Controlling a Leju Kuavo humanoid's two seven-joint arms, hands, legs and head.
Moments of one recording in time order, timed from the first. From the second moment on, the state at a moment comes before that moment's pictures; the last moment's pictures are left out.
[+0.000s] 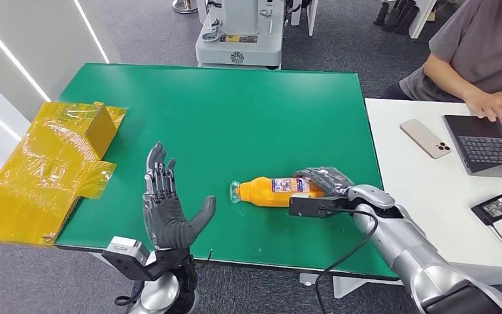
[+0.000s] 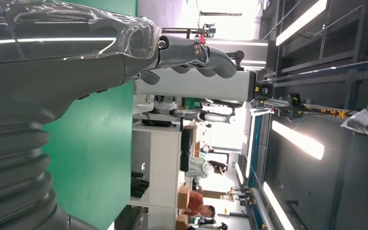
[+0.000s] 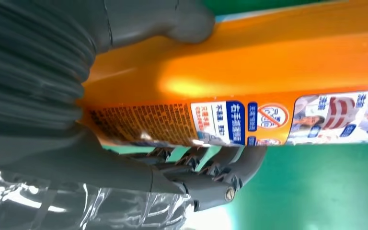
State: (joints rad) left arm -0.10 -0.12 -0.43 -1.41 -0.06 0.50 -0.67; right arm -0.80 -0.12 0.89 -0.45 0.58 0.12 -0.41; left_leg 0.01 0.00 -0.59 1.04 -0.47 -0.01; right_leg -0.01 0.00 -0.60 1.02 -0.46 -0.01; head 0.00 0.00
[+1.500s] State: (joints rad) left arm -0.28 -0.13 -0.49 -1.33 0.13 0.15 -0.48; right arm -0.29 0.05 0.46 -1.17 0.50 -0.68 -0.63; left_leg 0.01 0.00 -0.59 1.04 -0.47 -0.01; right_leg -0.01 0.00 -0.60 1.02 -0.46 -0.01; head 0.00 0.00
